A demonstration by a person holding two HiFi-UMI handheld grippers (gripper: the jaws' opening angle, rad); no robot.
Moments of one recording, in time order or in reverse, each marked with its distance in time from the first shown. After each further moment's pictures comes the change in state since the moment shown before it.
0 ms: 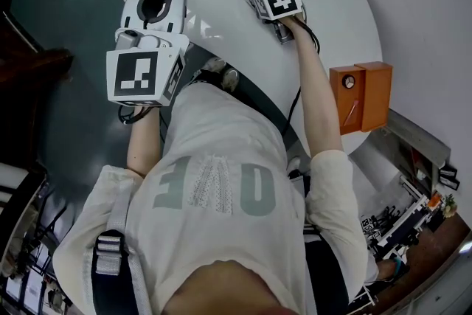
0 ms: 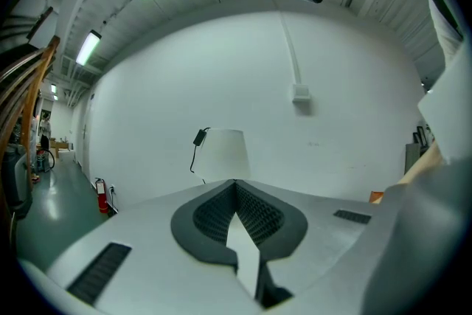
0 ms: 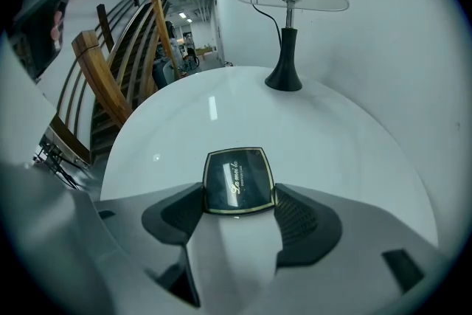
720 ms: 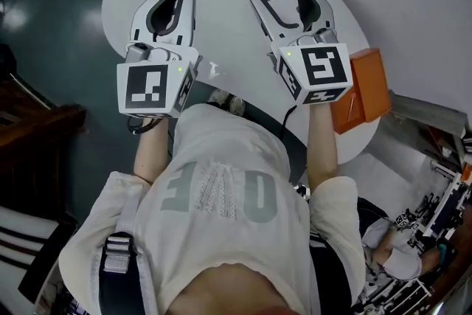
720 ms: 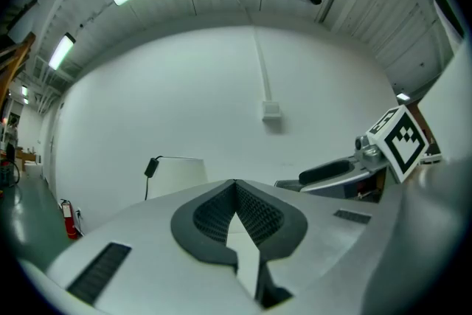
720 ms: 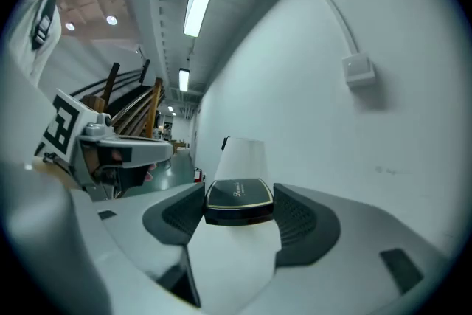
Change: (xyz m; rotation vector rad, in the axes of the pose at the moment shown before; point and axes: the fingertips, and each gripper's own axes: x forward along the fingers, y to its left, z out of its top) left arm 0.036 -0.076 0.063 0.066 -0.129 -0.187; right arm -0.307 0.006 0.088 0.042 -0.855 -0.298
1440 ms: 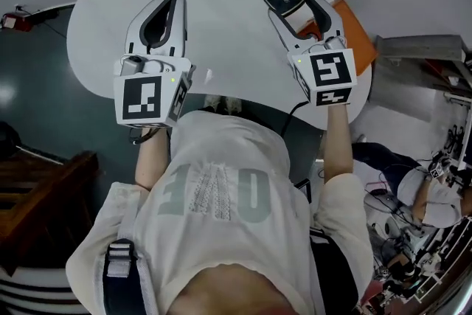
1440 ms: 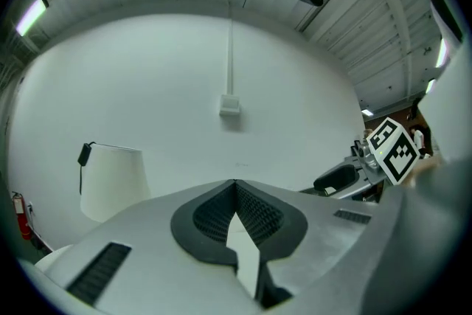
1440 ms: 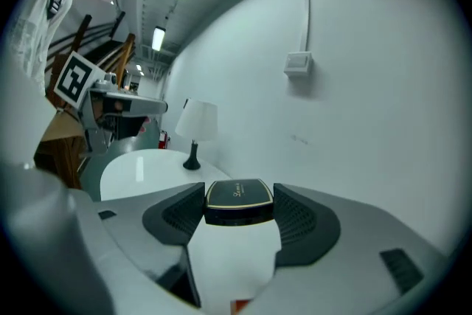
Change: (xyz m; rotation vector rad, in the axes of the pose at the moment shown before) left arm 0.039 -0.104 -0.003 -0.021 0.017 -0.292; right arm -0.129 -0.096 -0.073 -0.071 0.252 -0.303
